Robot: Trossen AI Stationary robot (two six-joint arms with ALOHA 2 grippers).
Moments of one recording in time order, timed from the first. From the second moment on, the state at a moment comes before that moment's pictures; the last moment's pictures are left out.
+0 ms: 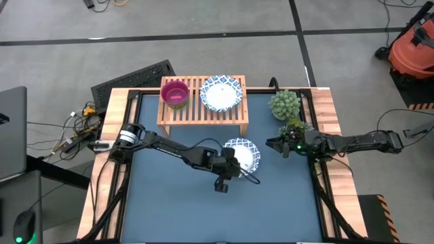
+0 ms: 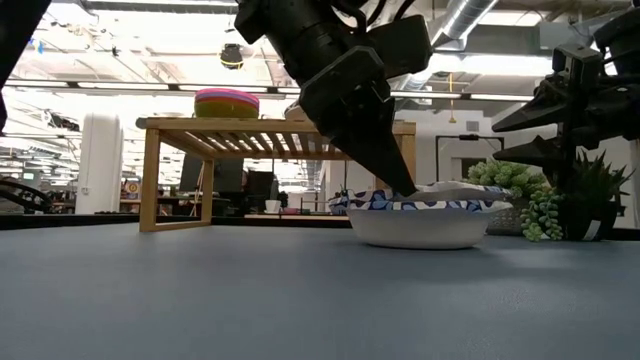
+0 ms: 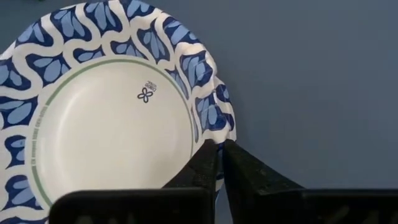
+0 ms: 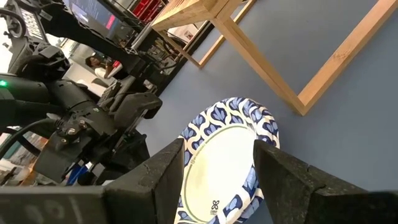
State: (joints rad) left arm -0.18 2.06 1.48 -0.28 -0.09 0.08; right arm 0.00 0.28 0.01 0.04 0.21 0.87
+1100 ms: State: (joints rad) left arm -0.18 2.06 1.90 -0.73 -0.07 -0.01; right arm 0.00 0.28 0.01 0.04 0.21 0.86
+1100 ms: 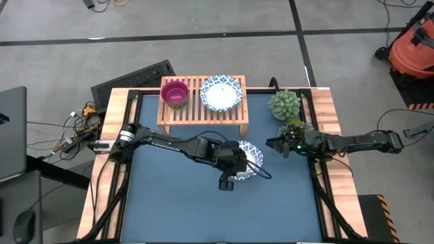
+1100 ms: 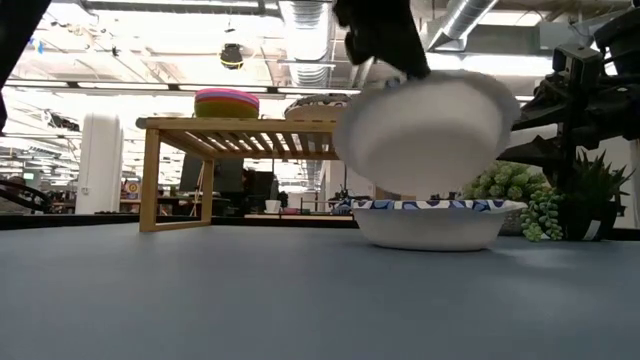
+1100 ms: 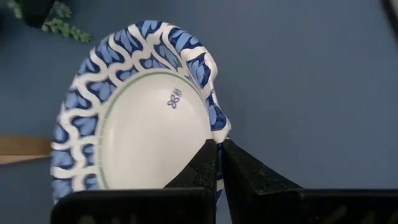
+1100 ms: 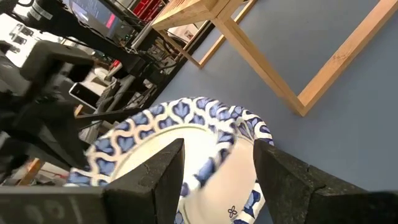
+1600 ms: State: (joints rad) left arm -0.18 2.06 2.23 -0.94 0.05 -0.01; right arm 0.00 0.28 0.01 0.04 0.21 0.85
